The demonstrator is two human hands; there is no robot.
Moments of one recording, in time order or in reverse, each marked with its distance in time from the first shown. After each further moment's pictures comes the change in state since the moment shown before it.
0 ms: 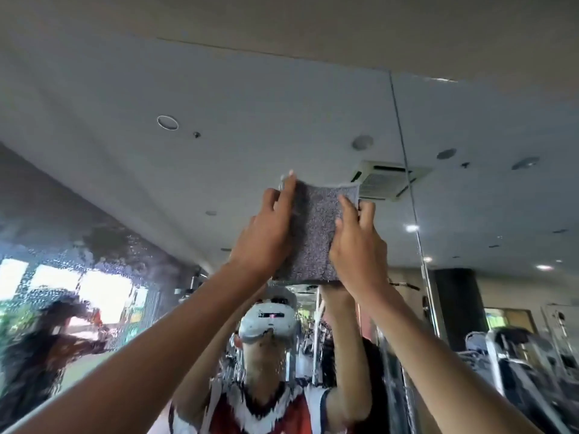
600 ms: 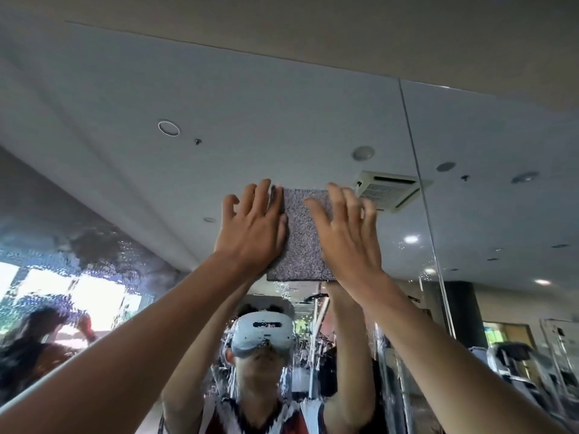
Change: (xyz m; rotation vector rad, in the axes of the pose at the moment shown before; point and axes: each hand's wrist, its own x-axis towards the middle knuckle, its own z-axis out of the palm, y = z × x) left_hand 0.023 -0.058 0.018 0.551 0.178 0.154; right_hand 0.029 0.000 0.036 -0.484 0.183 -0.408
